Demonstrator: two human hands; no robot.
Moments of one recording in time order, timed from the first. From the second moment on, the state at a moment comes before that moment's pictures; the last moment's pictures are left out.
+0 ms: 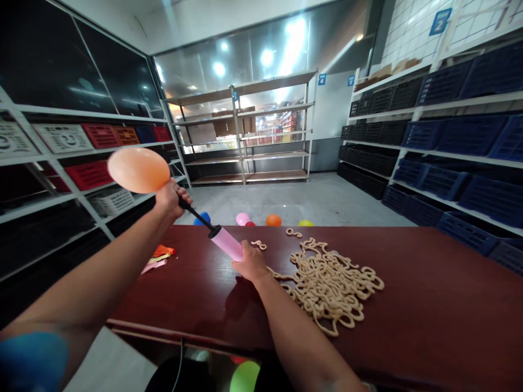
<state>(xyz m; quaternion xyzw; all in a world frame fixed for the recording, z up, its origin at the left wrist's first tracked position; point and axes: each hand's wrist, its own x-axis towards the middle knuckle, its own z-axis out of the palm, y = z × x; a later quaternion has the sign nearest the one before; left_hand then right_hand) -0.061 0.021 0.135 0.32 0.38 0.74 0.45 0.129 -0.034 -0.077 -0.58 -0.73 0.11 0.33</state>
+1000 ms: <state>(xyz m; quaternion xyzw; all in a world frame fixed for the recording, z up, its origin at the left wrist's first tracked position) -0.082 0.027 0.157 0.31 0.36 0.76 0.45 0.131 -0.032 -0.077 -0.60 -0.73 0.08 0.33</state>
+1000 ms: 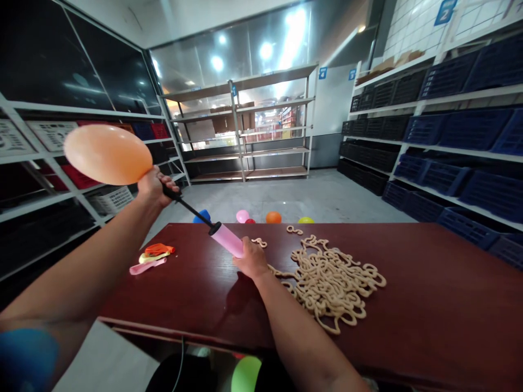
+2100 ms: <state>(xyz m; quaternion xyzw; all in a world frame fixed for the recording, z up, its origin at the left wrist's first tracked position) -0.066 0.034 0.136 0.30 0.39 0.75 0.46 0.128 -0.035 -0.085 -0.59 -0.73 0.15 0.32</state>
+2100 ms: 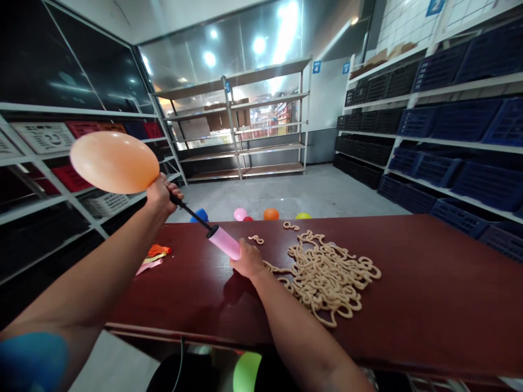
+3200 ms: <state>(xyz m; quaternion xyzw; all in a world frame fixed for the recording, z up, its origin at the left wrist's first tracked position) -0.017 0.022 0.073 0.30 0.41 0.70 0.50 0.129 -0.031 -0.090 -0.59 -0.73 0.12 0.31</state>
